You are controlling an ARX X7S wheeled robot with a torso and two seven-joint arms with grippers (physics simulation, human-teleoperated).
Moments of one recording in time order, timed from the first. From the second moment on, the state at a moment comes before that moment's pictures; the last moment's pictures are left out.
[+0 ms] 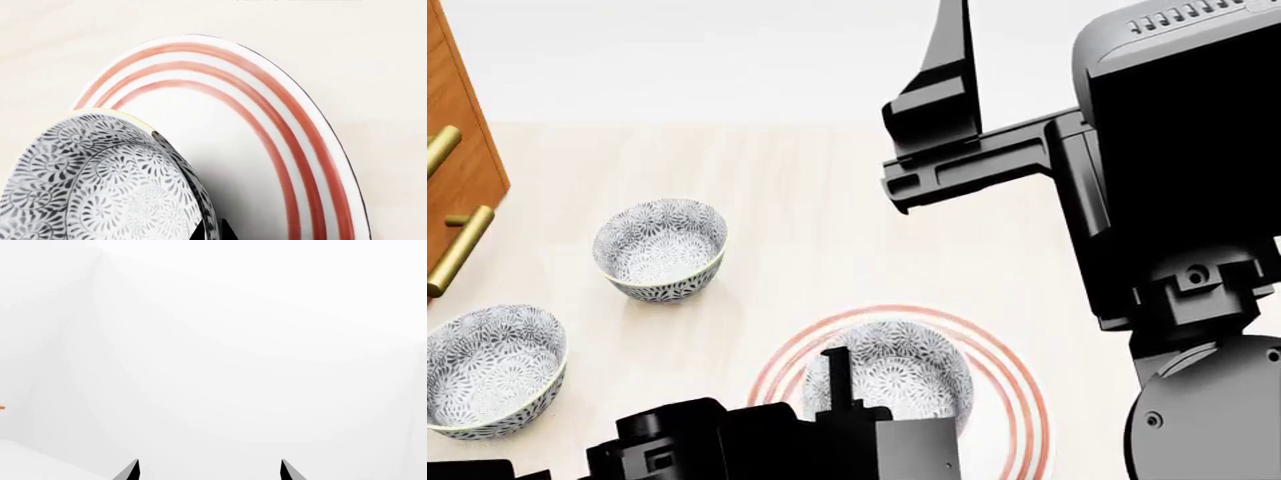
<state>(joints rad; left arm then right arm) -1.21 -0.01 1.55 -0.51 -0.47 -0.64 0.32 0.93 0.56 -0.20 -0.73 0.58 0.93 0.29</state>
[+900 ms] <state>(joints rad) -1.24 -0.11 1.37 -0.33 -0.66 -0.64 0.39 0.96 0.57 -0.22 -0.72 0.58 0.94 0.30</state>
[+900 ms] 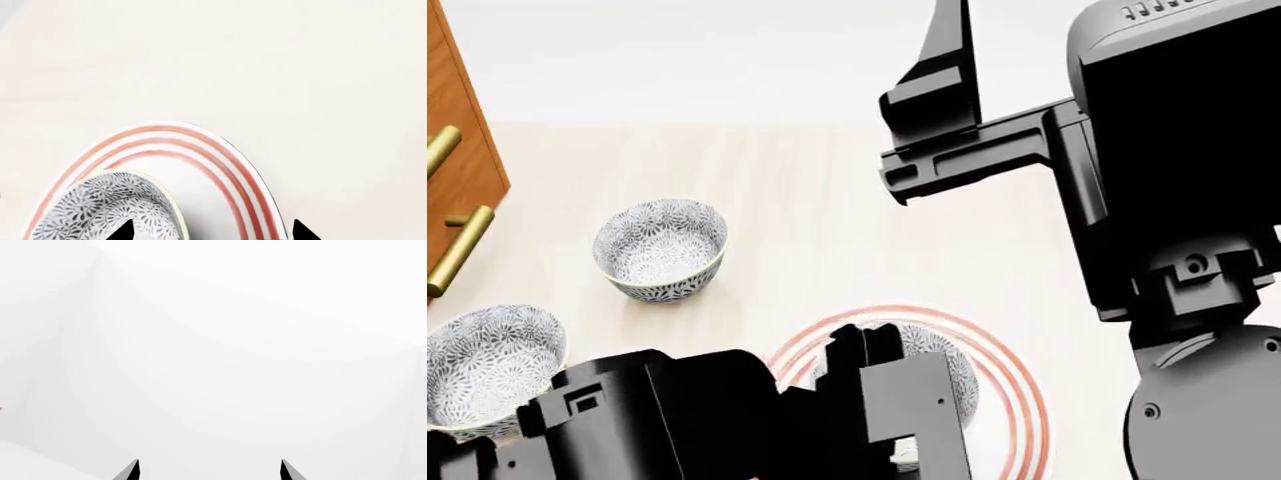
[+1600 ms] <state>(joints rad) -1.27 -0.12 1.17 -0.51 -0.76 -0.55 0.36 0.96 0.57 -0.23 -0.72 0.59 0.93 0.31</state>
